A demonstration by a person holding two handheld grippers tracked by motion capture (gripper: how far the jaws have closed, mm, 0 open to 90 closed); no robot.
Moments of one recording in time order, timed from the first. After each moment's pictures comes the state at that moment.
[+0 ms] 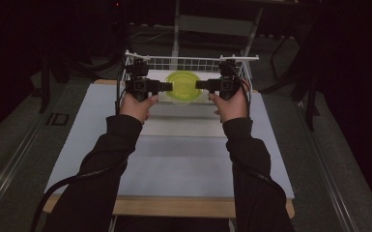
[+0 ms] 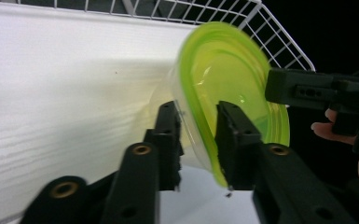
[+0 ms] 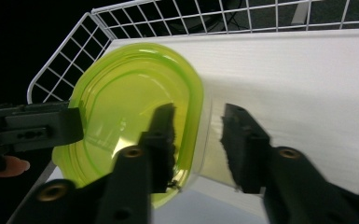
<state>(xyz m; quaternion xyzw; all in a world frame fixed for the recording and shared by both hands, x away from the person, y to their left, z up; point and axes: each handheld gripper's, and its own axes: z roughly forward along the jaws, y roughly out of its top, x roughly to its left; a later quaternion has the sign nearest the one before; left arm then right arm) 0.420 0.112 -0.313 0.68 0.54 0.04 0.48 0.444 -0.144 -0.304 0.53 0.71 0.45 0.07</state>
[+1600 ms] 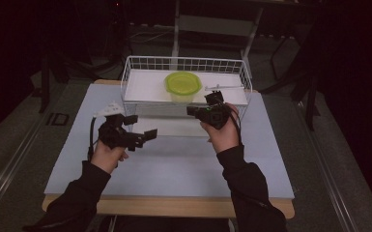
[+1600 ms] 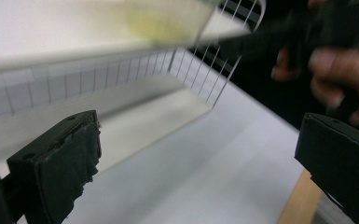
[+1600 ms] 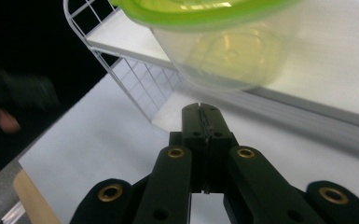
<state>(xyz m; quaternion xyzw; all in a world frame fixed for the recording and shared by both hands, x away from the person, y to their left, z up) 0.311 0.160 -0.402 0.73 0.40 0.11 0.54 0.390 -0.122 -0.353 0.44 0.77 0.47 0.07</state>
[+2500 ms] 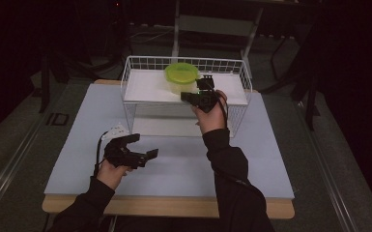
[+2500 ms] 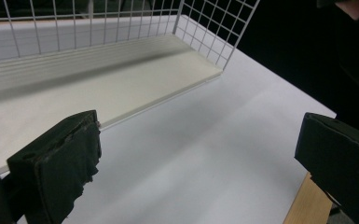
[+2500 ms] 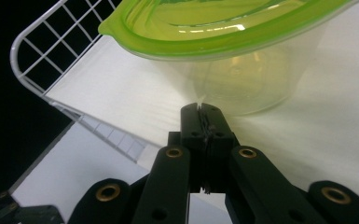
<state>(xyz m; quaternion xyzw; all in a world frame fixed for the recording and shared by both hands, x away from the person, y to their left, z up) 0.304 0.160 -0.452 0.74 0.40 0.10 0.53 0.440 -0.098 -0.355 0.48 0.74 0.47 0.08</state>
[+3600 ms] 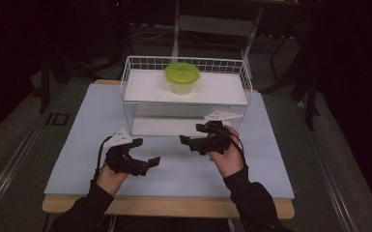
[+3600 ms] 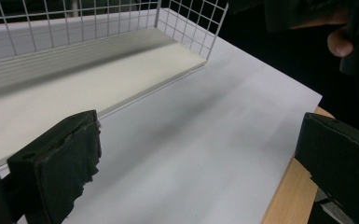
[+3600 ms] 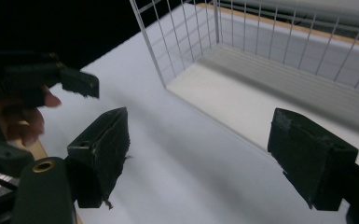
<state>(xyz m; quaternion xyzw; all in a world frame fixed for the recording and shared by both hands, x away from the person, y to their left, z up) 0.289 0.153 -0.452 0.76 0.36 0.09 0.53 0.346 -0.136 -0.402 0.35 0.80 0.48 0.09</state>
